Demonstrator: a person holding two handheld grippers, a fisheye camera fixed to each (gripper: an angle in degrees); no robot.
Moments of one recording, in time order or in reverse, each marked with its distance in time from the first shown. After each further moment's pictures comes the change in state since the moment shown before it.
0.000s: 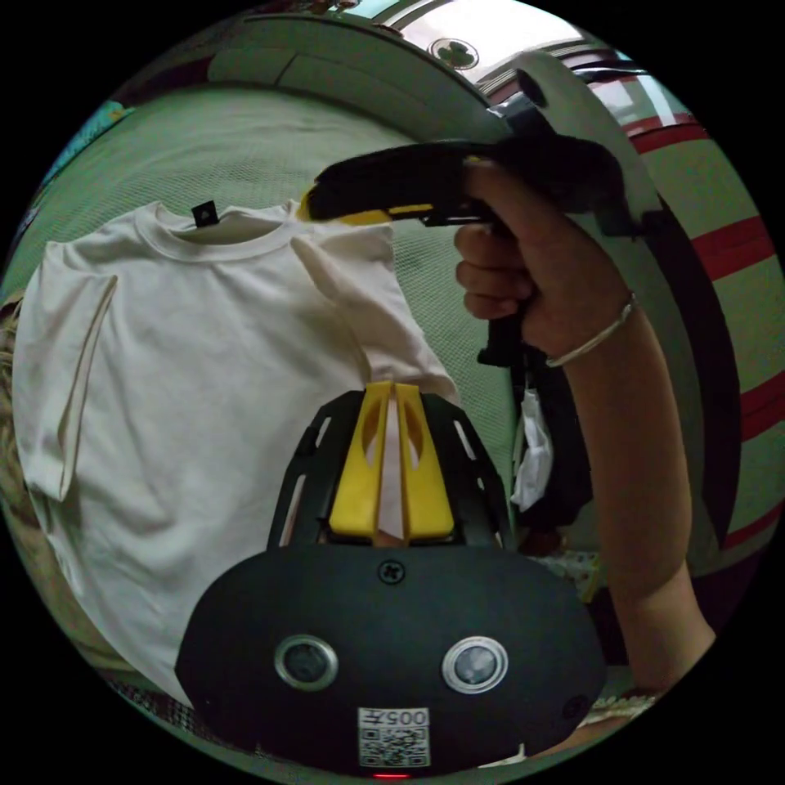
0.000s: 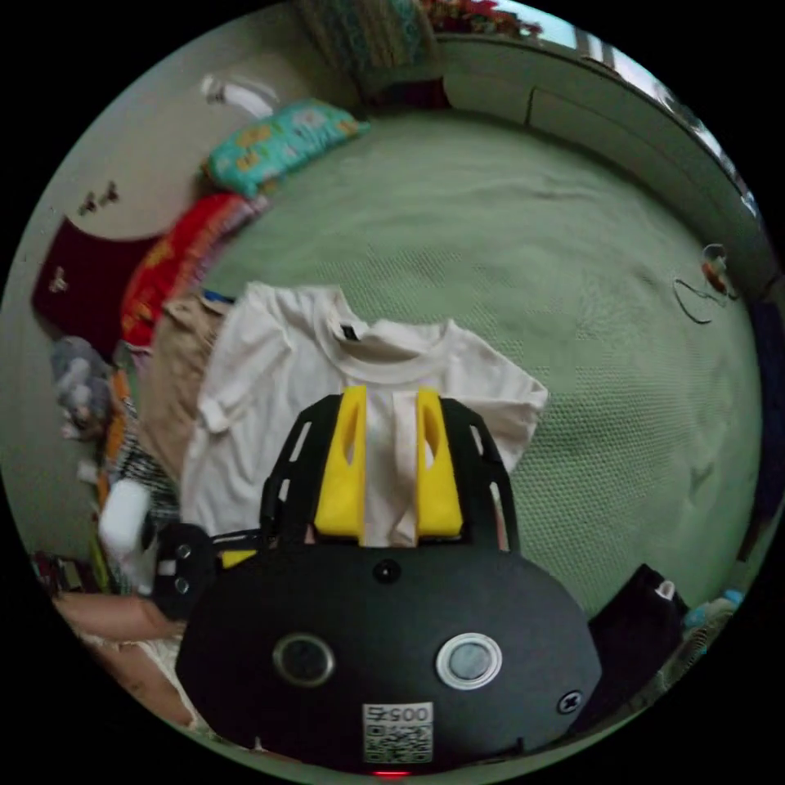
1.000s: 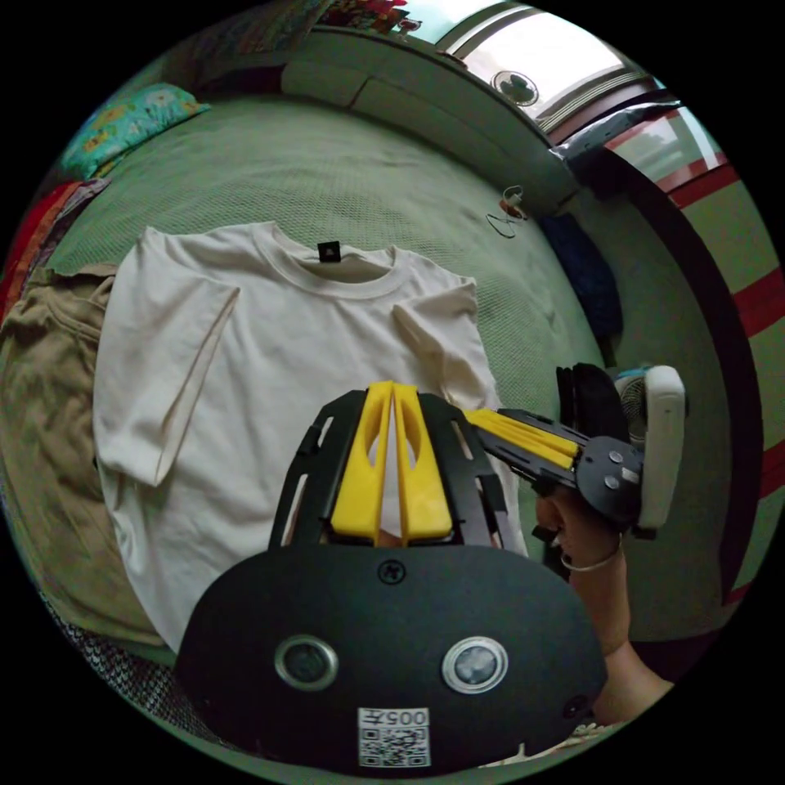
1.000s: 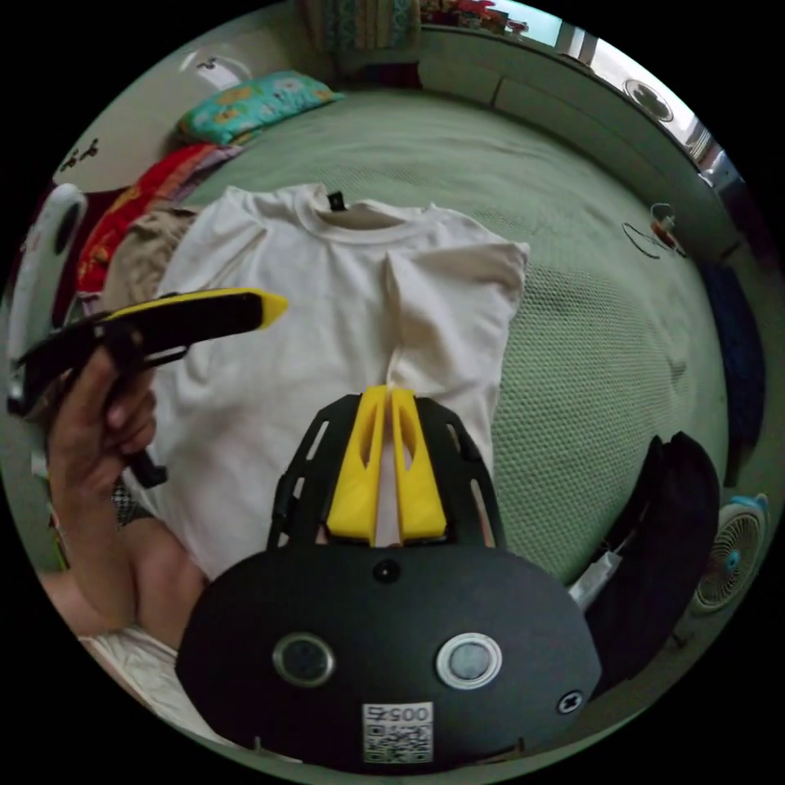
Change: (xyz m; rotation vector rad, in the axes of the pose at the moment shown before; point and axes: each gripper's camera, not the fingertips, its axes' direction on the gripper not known) left arm -0.035 0.014 -0.055 0.087 -0.162 -0.141; right arm -0.059 0.131 0.053 -0.050 0.210 0.043
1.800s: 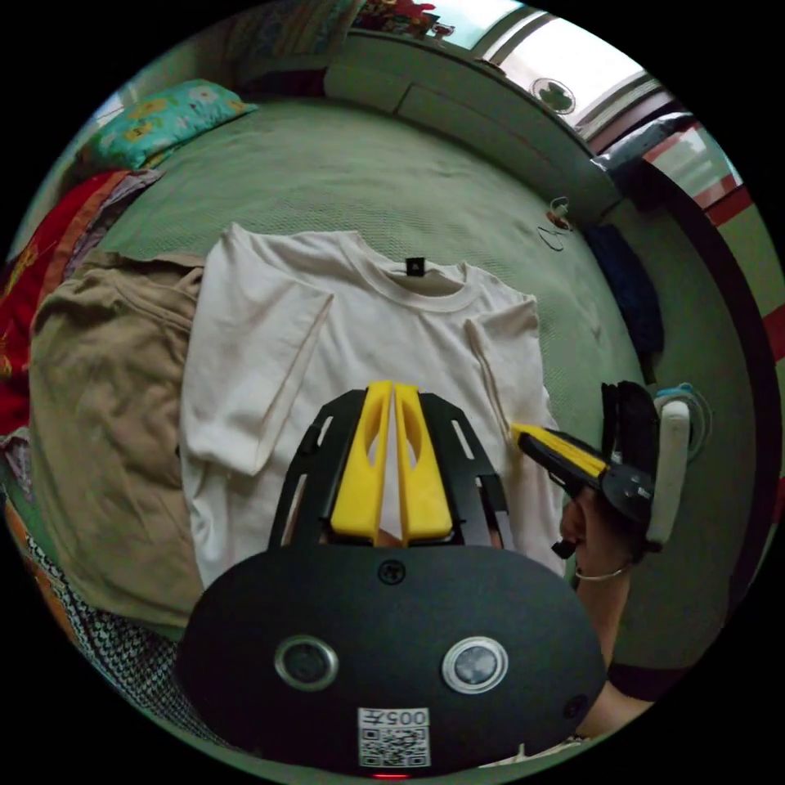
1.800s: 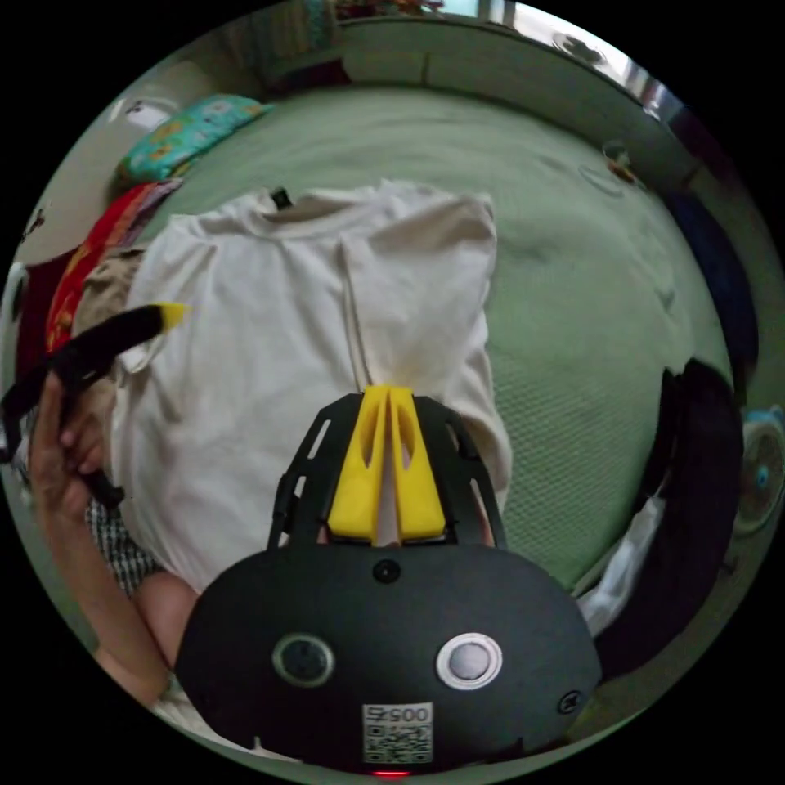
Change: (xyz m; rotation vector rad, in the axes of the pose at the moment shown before) left arm -0.039 0.035 -0.054 0.022 -0.186 -0.077; right arm -0.022 0.046 0.036 -0.029 0.034 0.228
